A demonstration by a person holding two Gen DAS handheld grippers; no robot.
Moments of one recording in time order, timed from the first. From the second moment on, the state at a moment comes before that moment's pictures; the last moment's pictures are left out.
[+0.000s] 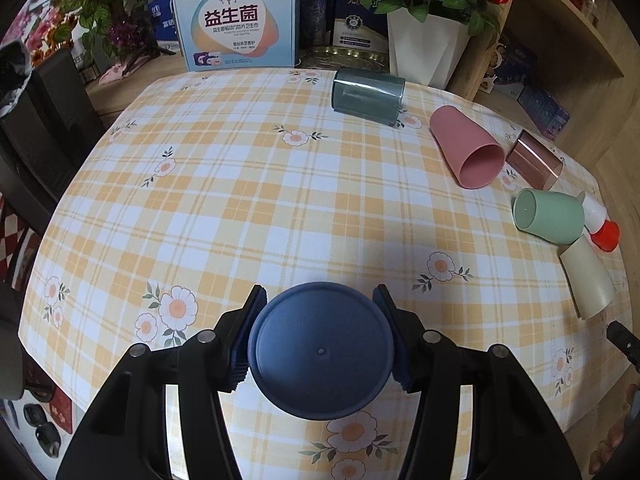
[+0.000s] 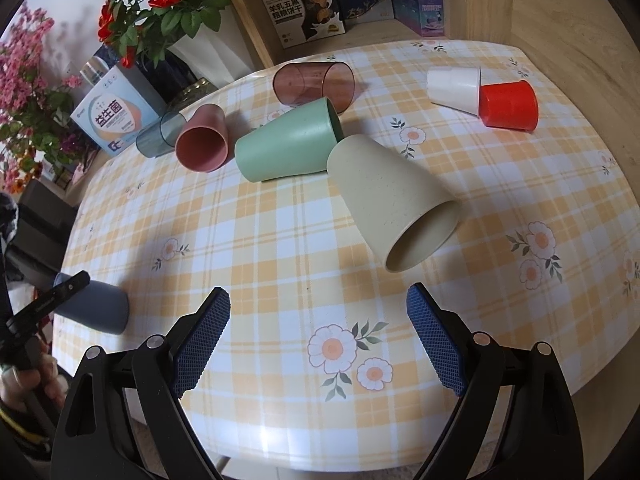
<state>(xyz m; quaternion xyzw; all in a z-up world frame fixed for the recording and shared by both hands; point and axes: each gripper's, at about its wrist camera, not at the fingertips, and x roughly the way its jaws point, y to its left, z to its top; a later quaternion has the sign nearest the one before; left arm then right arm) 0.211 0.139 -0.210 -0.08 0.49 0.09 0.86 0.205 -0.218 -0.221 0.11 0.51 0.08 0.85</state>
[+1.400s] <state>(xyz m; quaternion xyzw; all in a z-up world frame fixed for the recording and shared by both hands) 0.153 0.128 -0.145 -0.06 0.44 0.08 0.89 0.140 -0.215 -0.111 0.09 0.42 0.10 0.90</state>
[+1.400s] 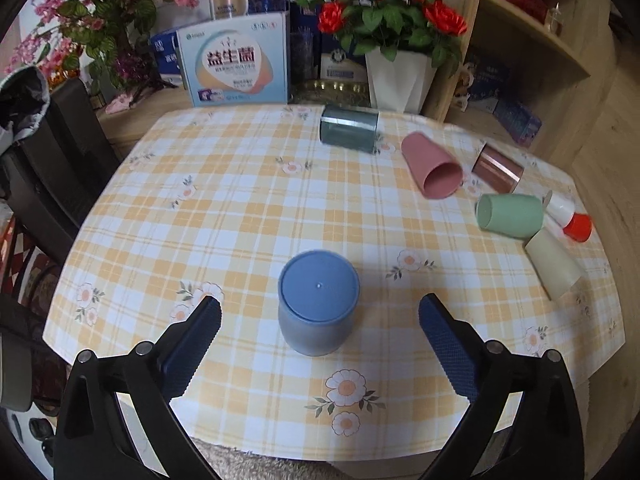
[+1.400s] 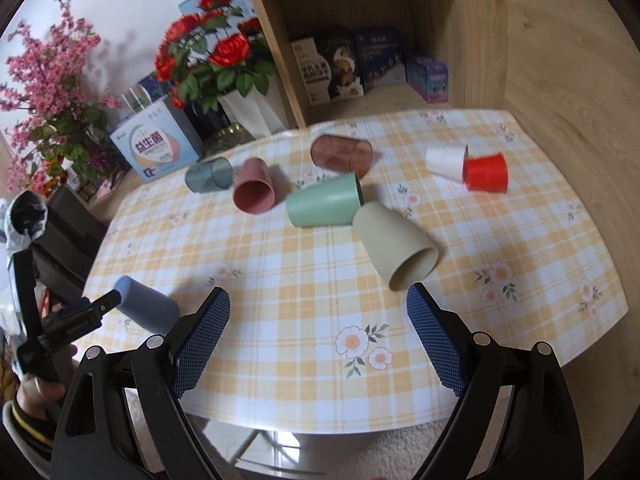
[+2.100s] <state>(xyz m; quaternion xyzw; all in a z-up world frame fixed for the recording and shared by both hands) 0.028 0.052 0.044 0.01 0.23 0.06 0.97 0.062 -0.222 0.025 0.04 0.29 0.07 0.95</state>
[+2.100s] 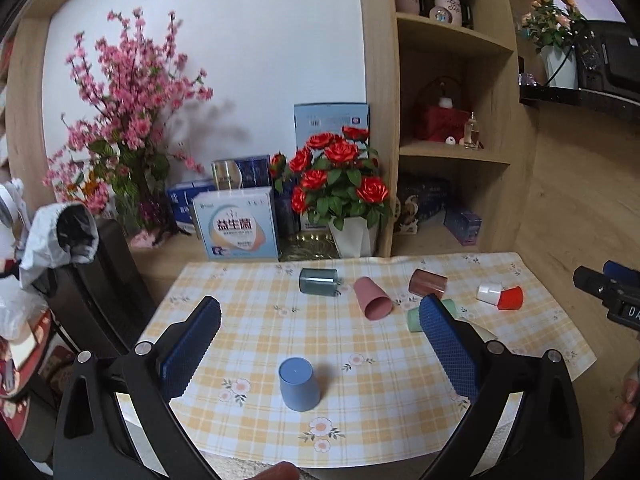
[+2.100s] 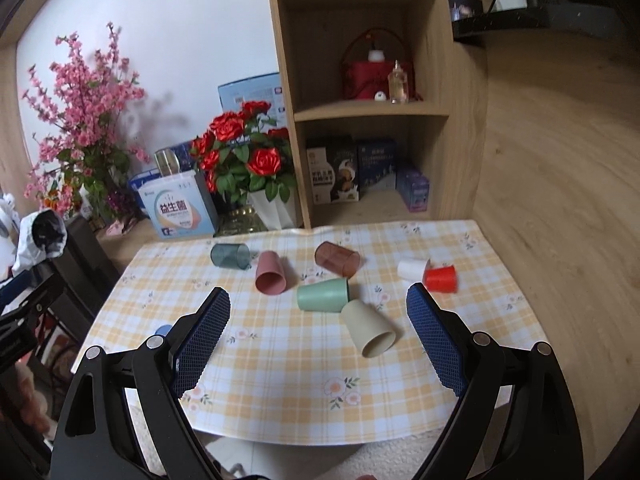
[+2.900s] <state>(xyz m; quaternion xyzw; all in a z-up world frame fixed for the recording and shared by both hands) 0.008 0.037 0.060 0.01 0.21 0.03 0.98 0.044 -0.230 0.042 0.03 0.27 0.06 0.96</state>
